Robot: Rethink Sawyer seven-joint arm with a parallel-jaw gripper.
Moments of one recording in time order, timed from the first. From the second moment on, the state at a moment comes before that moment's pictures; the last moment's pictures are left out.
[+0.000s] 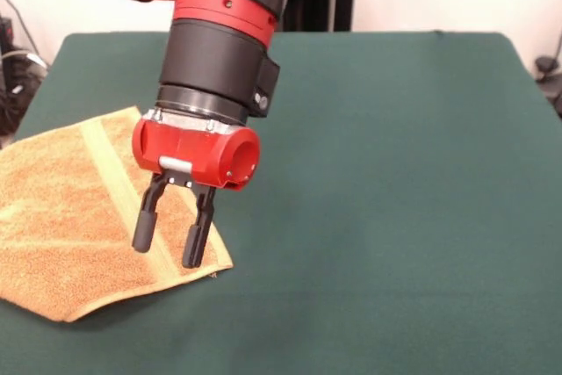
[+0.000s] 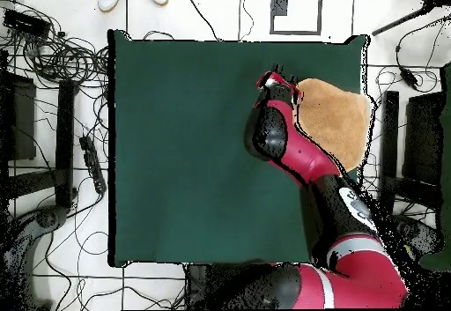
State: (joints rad) arm -0.38 -0.40 0.14 1.56 0.22 -0.40 1.74
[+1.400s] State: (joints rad) arm -0.54 -0.42 0.32 1.51 -0.01 -0.07 1.74
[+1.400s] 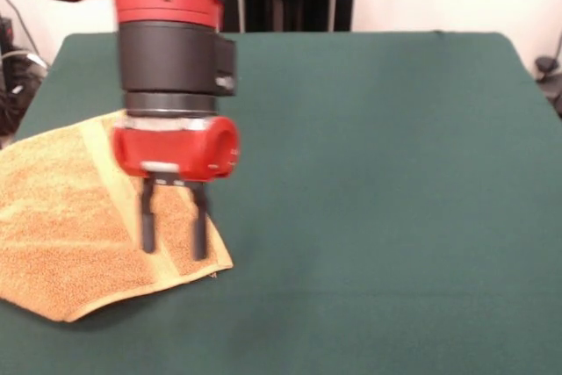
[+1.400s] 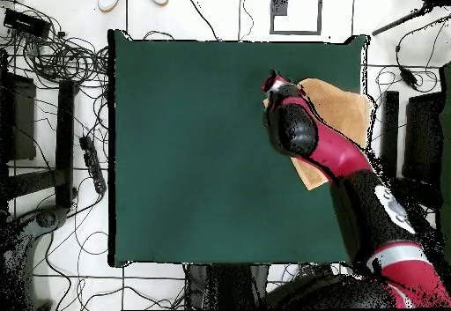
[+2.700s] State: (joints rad) arm -0.48 -0.36 0.25 1.54 0.00 -0.02 1.74
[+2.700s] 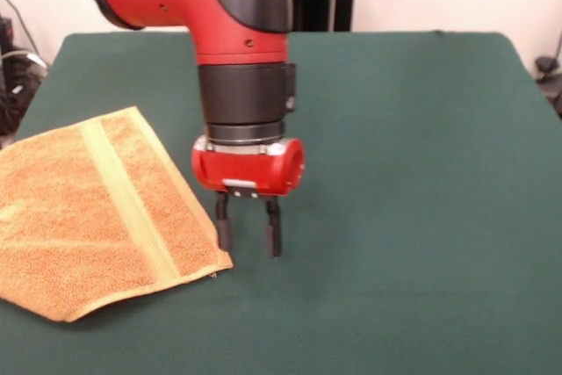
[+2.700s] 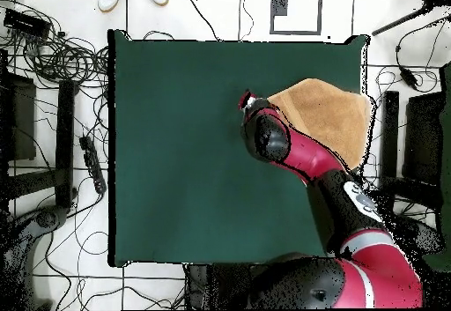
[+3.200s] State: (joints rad) arm -0.52 -0.40 0.22 1.54 -0.12 0.07 1.74
